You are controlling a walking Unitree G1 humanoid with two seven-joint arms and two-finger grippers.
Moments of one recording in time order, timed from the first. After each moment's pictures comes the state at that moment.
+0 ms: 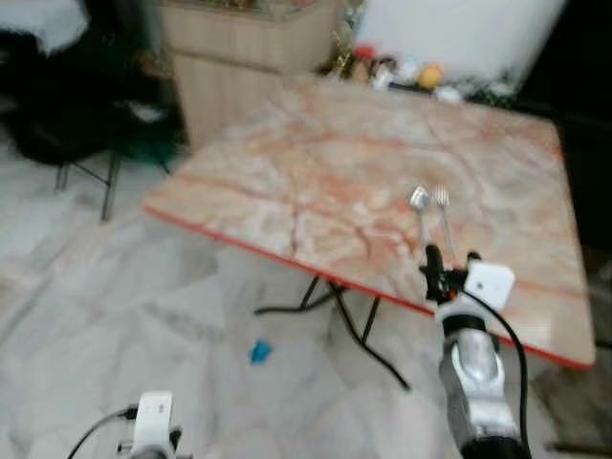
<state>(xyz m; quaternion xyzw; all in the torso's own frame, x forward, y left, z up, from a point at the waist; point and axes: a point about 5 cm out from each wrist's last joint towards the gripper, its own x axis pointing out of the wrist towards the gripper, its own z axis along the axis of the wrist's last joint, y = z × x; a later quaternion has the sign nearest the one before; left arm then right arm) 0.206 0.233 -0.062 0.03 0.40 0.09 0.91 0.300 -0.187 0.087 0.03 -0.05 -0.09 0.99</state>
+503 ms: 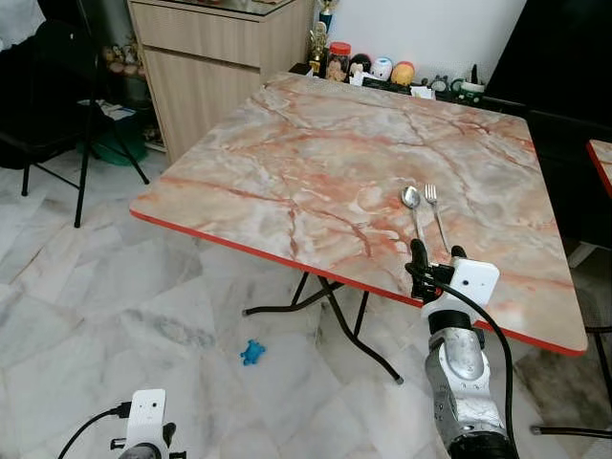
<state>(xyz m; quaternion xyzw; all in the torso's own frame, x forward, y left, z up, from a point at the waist) 0.201 0.240 -0.063 0.03 0.41 0.09 0.91 0.305 -0.172 0.092 0.03 -0.06 -0.07 1.00</state>
